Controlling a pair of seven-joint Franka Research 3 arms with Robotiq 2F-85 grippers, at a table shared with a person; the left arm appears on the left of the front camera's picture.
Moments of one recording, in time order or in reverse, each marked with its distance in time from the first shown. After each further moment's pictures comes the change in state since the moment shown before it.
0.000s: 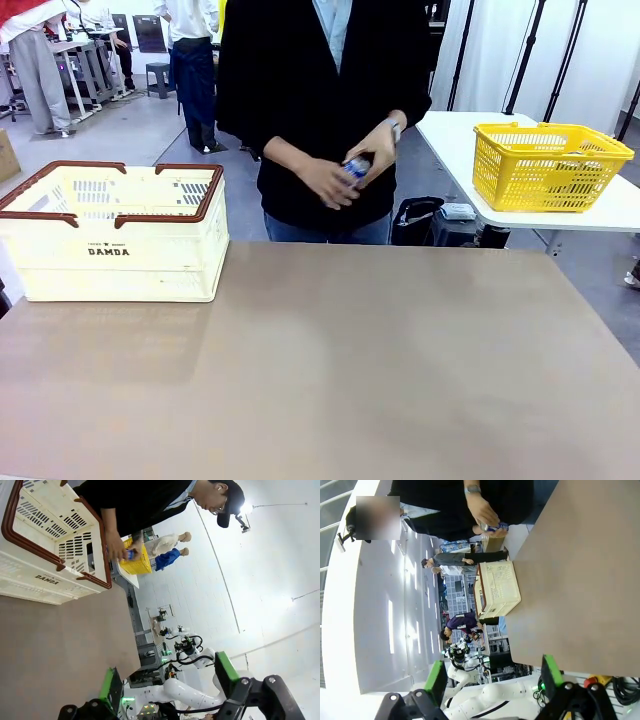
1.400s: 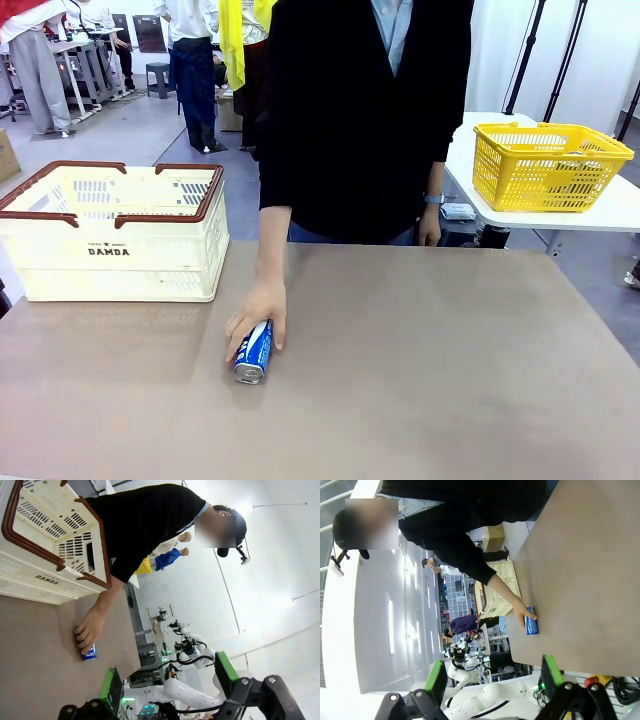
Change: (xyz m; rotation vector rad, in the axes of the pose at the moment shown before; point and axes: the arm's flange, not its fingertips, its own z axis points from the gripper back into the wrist) left arm 0.000 0.000 0.000 0.000 0.000 0.000; right arm 0.000 0.000 0.000 0.001 0.002 0.000
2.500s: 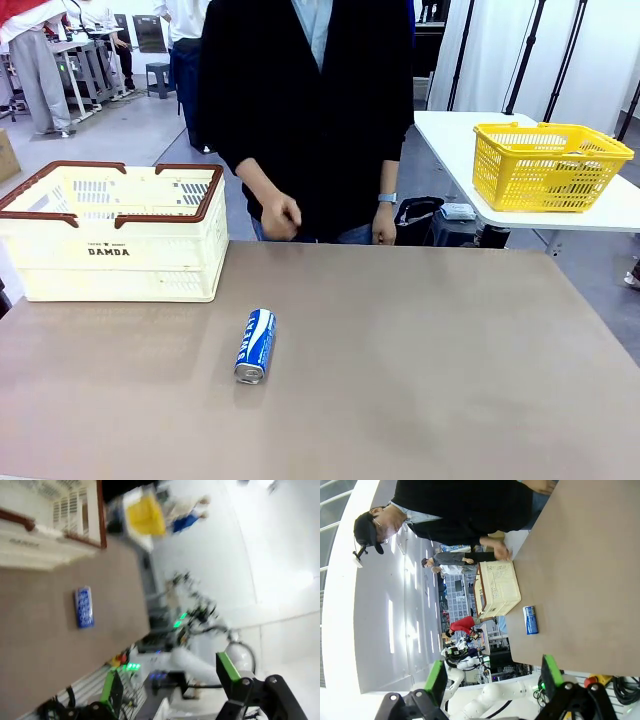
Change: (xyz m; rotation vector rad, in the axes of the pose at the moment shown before) left arm -0.027 -0.055 -0.097 0.187 0.257 0.019; right arm 0.000 0.000 0.000 -0.001 0.001 0.000
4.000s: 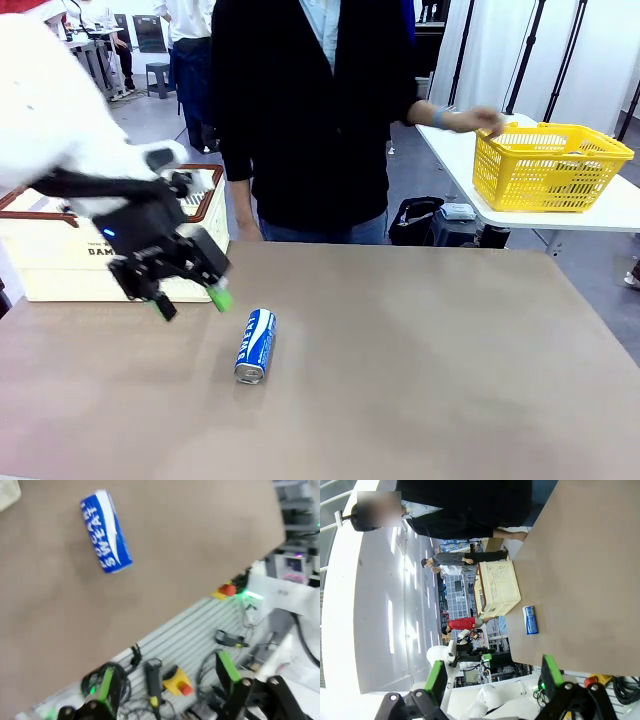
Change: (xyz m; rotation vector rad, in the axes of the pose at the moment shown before) left arm -0.075 -0.052 -0.365 0.802 0.473 -0.294; right arm 0.000 0.000 0.000 -0.002 -0.001 -0.001
